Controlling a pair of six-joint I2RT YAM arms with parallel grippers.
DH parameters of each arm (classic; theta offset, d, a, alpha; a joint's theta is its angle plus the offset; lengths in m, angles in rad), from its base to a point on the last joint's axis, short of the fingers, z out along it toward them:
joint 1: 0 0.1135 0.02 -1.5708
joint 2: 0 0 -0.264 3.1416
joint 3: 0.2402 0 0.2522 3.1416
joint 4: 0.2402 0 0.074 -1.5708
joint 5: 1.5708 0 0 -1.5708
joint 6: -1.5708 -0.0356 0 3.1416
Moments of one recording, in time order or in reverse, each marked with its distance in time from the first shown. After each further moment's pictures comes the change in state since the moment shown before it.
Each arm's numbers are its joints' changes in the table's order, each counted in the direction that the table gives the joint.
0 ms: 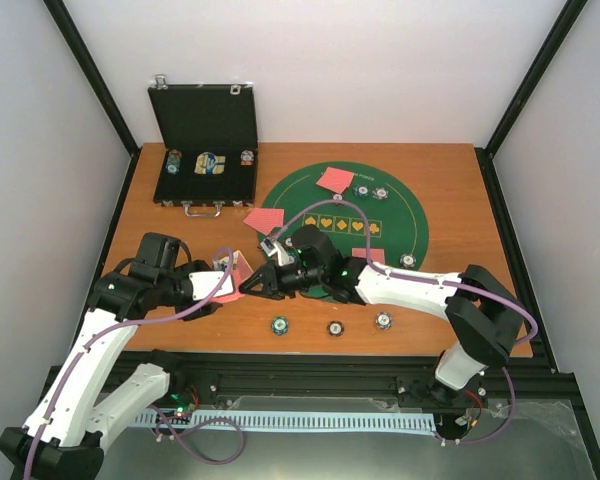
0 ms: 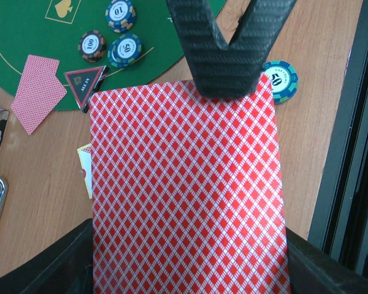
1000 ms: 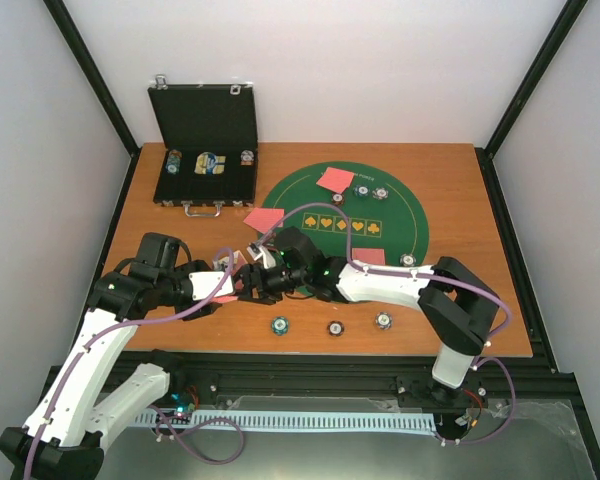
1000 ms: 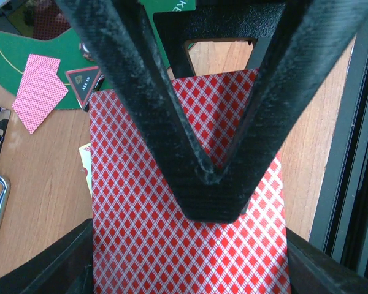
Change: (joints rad) left arm 0.000 0.000 0.000 0.000 -0.007 -0.007; right arm 0.037 0.121 0.086 -0.013 -0.003 -0.047
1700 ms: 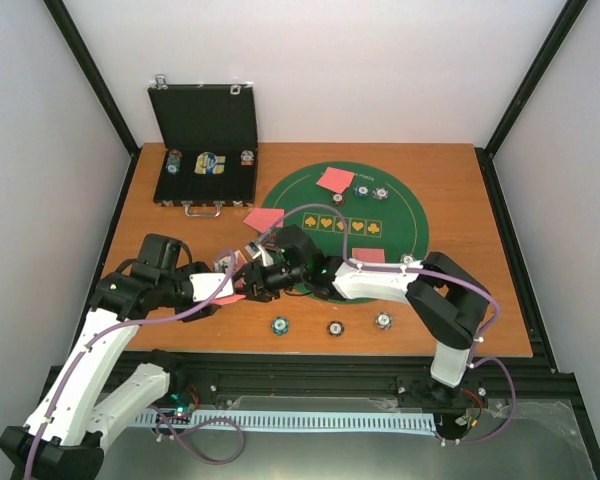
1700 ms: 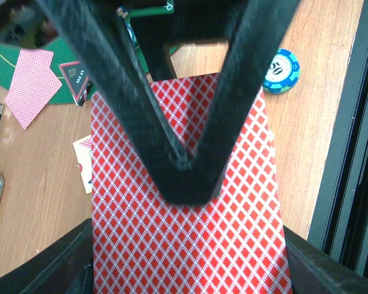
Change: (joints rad) left arm 0.000 -0.001 -0.013 0.000 -0.010 -0.003; right arm -0.024 0.077 0.008 -0.124 -0.079 -0.038
